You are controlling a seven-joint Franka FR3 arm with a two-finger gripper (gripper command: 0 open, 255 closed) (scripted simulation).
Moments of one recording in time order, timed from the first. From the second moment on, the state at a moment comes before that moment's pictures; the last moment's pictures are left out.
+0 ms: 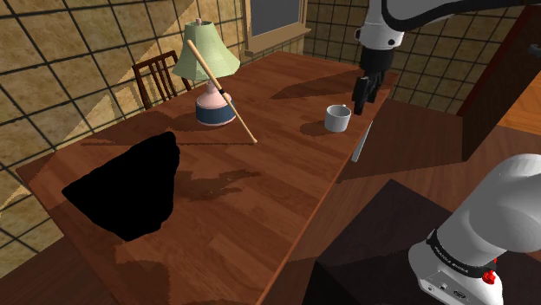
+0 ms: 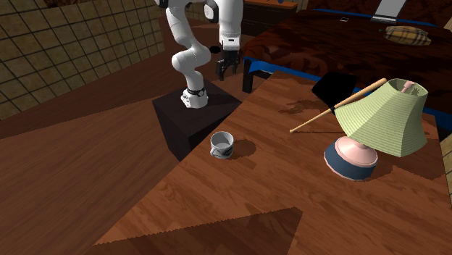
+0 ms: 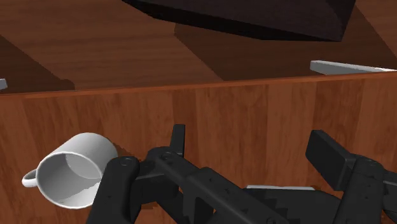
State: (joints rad) arm -0.07 -0.57 -0.01 -2.36 -0.01 1.73 -0.20
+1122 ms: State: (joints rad) arm -0.15 -0.02 -0.11 -2.16 -0.05 2.12 -0.29
